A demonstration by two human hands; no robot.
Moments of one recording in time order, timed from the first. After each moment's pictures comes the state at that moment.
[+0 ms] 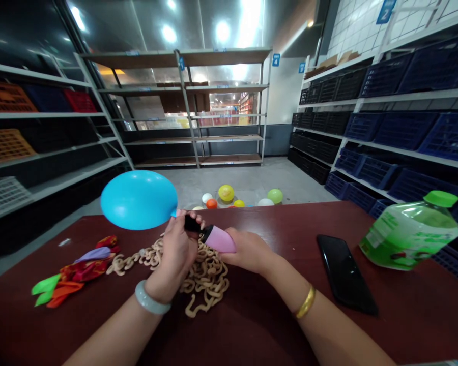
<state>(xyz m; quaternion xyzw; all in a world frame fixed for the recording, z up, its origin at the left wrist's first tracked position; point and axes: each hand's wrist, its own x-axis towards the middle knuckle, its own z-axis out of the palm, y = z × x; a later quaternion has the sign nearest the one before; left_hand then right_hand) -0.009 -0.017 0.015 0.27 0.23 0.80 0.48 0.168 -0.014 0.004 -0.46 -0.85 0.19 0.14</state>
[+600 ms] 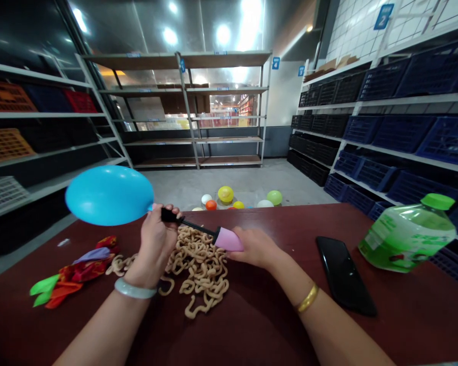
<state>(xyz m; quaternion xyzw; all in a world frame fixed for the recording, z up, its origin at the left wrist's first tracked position) -0.067 0.005 0.026 0.23 0.25 0.84 0.42 0.183 -0.002 -0.001 -0.45 -0.88 0.13 0.10</state>
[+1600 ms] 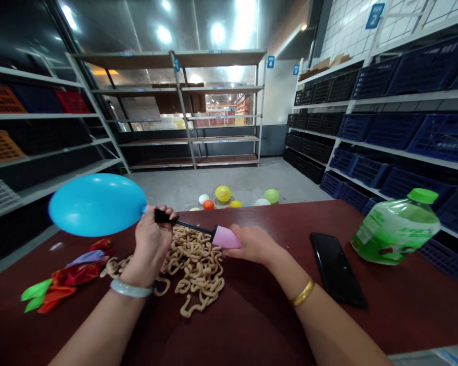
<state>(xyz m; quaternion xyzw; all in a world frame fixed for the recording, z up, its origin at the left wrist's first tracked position) -0.070 0.009 0.024 0.22 0.24 0.84 0.42 0.190 -0.002 0.005 -0.45 -0.88 0.11 0.09</state>
